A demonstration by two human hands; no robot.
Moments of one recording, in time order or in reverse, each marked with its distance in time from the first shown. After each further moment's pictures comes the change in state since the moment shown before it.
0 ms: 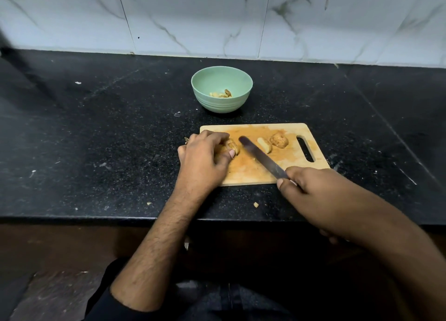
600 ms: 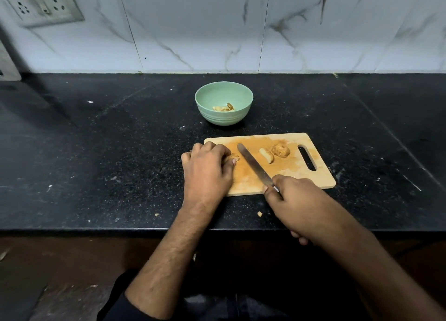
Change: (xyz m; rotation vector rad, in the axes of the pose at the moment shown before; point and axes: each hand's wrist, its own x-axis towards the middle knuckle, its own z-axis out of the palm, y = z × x) left_hand -0.001 0.009 0.002 0.258 0.114 0.010; right_hand 0.019 -0.012 0.026 0.092 0.075 0.007
